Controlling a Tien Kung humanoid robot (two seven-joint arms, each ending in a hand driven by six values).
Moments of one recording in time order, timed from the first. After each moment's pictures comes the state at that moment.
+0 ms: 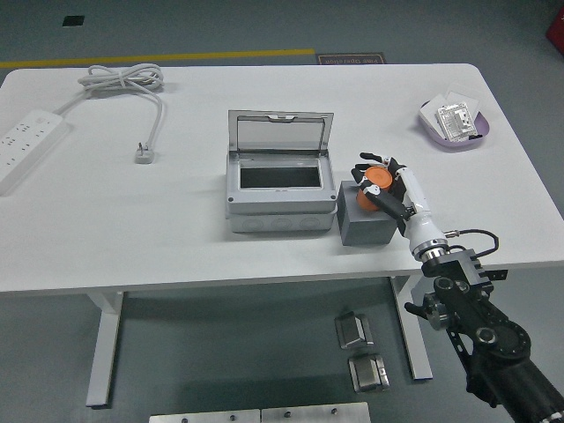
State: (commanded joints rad) left arm 0.02 0.11 -1.49 -0.18 1.77 -0.03 0.13; right arm 0.27 -0.03 1.26 0.98 -1.27 -0.09 0.38
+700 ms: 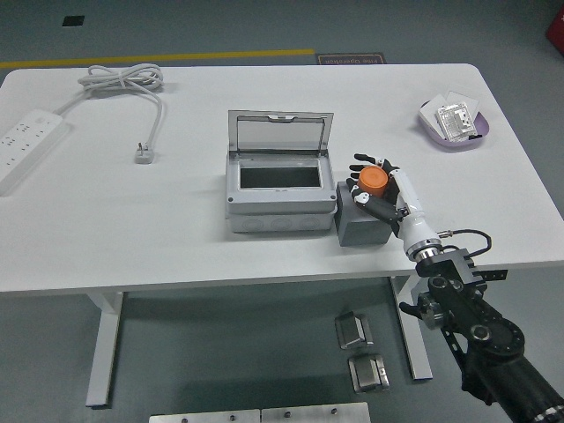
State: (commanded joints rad) left arm 0.02 0.11 -1.48 -0.18 1.76 -0.04 0.13; right arm 0.29 -0.02 1.23 0.95 -1.25 -0.09 0.38
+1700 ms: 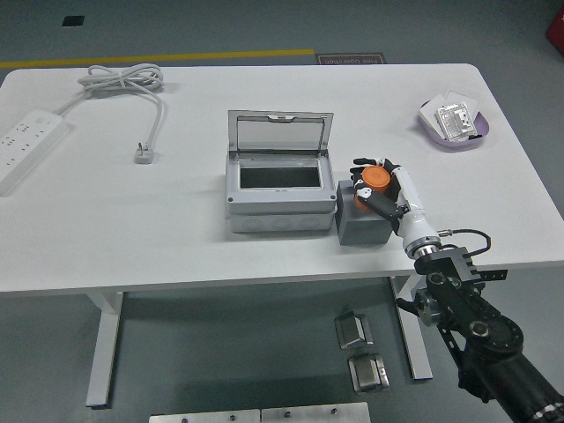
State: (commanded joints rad) left arm 0.02 0.11 -1.48 -0.18 1.77 -0.04 0.13; right arm 0.30 -0.02 1.21 0.96 -1.21 -0.13 0.35
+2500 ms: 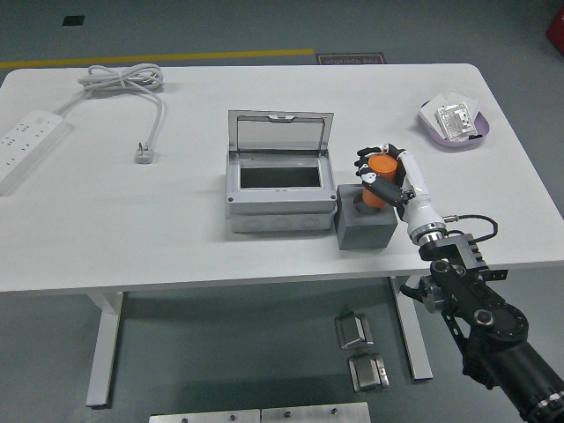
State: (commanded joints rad) left arm 0.03 0.11 -1.48 -0.18 1.78 -0.04 0.13; right arm 0.34 -0.05 1.21 0.98 -1.22 -0.16 0.36
